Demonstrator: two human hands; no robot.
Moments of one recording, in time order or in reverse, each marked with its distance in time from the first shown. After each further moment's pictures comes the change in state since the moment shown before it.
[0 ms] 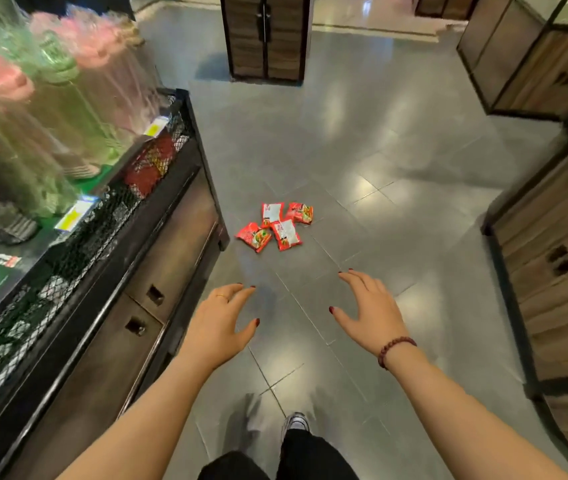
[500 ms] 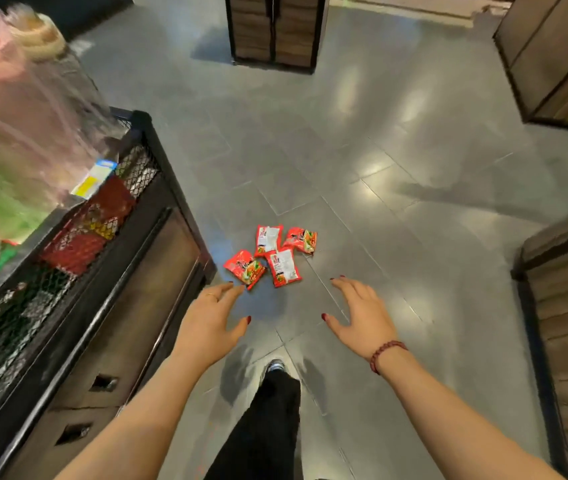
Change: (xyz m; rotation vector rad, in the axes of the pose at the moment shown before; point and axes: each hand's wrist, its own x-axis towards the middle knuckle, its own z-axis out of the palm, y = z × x) left_hand 0.302 -0.092 0.040 -0.070 -0.069 -0.134; right_hand 0.324 0.058 0.010 0.032 -0.126 -0.033
